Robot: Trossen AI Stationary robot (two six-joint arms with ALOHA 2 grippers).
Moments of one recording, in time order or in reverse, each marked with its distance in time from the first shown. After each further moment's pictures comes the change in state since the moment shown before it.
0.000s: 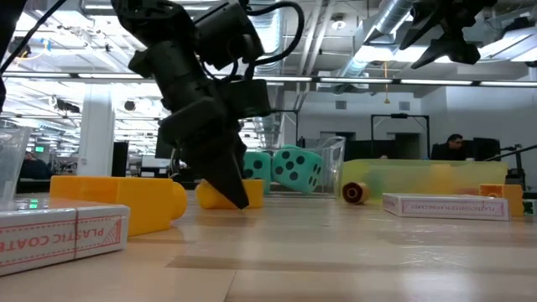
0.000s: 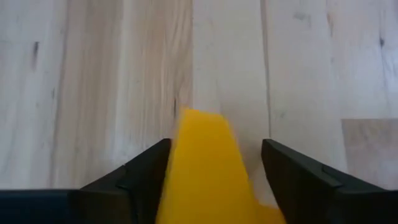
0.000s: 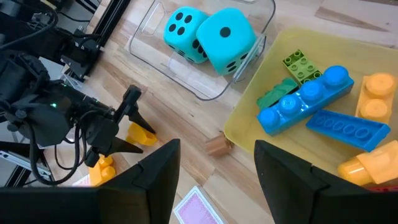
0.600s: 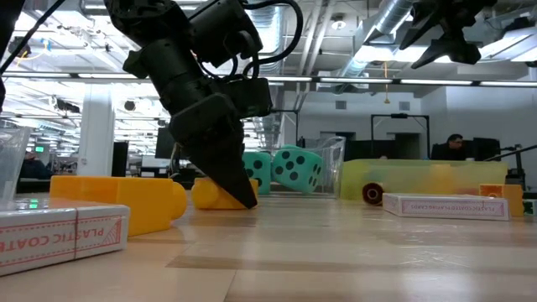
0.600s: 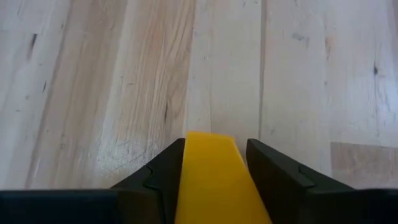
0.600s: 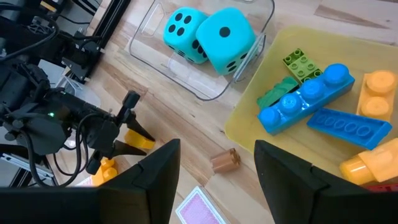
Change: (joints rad) left arm -0.031 0.006 -0.010 0.076 -0.044 -0.122; right arm 0.000 0.000 0.000 0.001 0.000 0.016
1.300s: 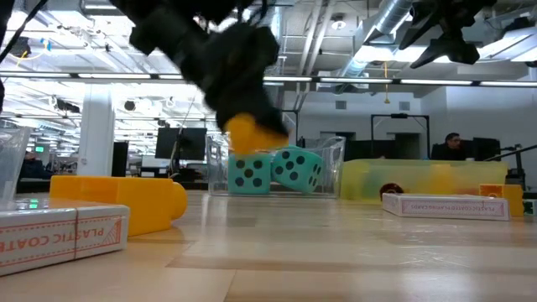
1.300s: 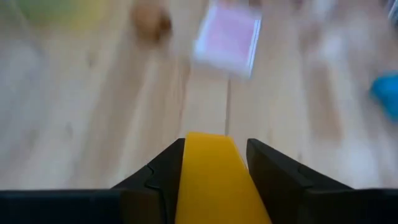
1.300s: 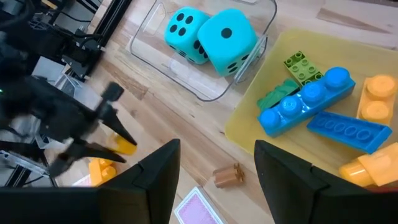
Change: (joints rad) left arm 0.024 -0.127 -0.001 0.126 -0.008 -0.052; right arm 0.002 0.002 0.000 0.005 0.000 -0.019
